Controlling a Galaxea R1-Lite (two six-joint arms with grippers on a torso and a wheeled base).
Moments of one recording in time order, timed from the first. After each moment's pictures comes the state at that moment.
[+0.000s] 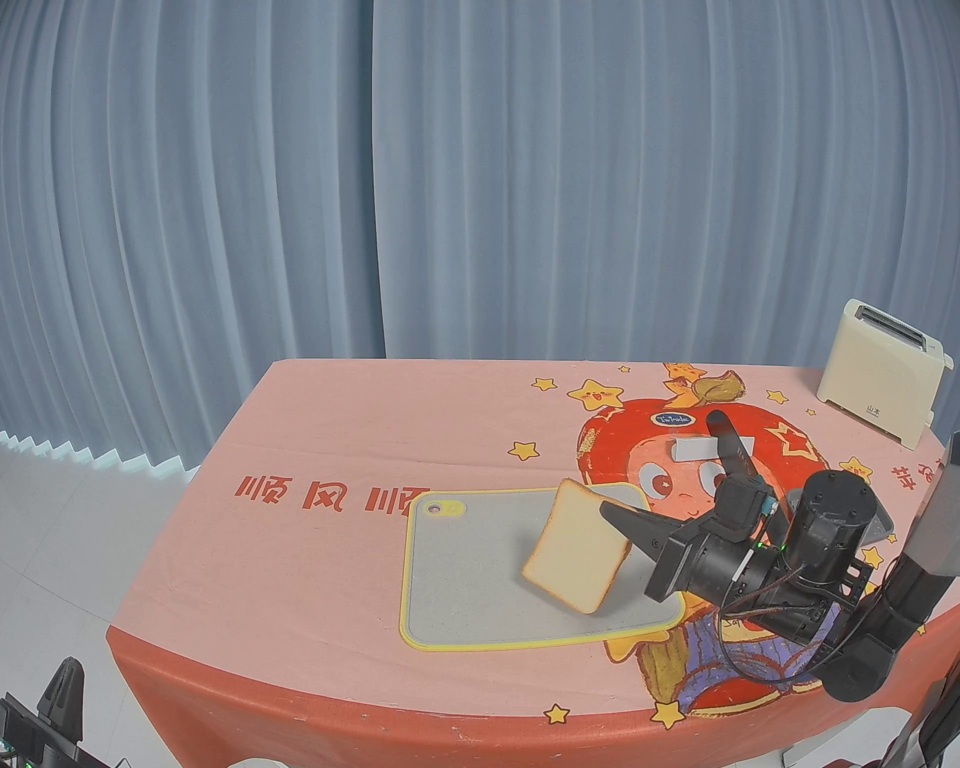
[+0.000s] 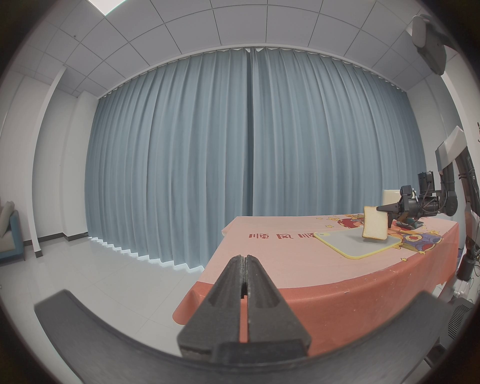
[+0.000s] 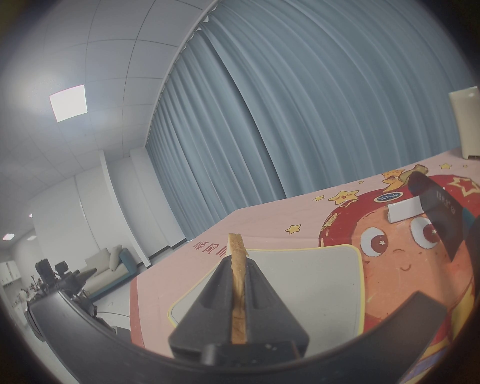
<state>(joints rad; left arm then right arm) 0.00 0.03 -0.02 0.00 0.02 -0.01 0.63 1.95 -0.31 -1.52 0.12 0.43</state>
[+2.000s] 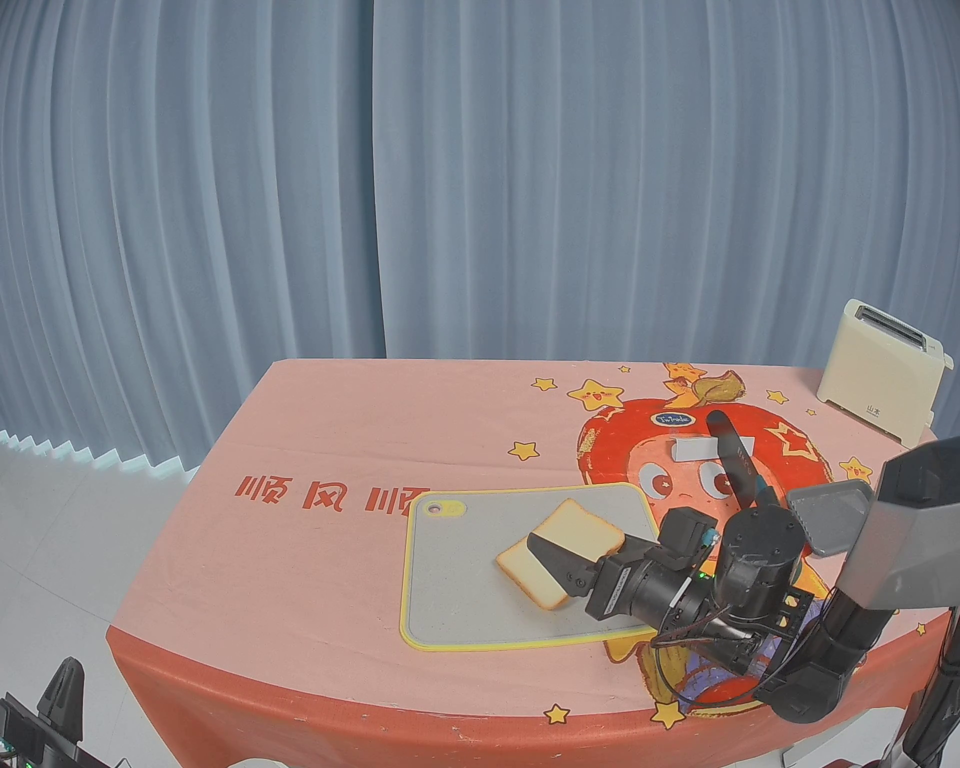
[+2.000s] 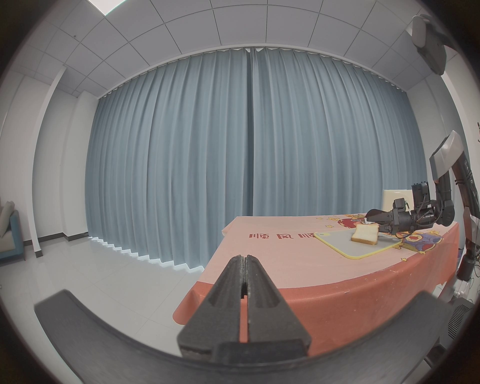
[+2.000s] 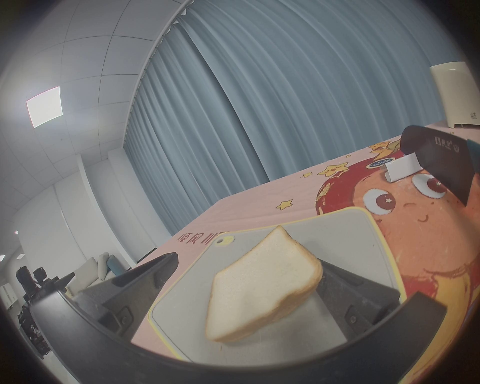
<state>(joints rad) 0.00 0.03 -0.02 0.00 0.02 -0.01 0.74 2.10 -0.39 -1.50 -0.09 0.52</state>
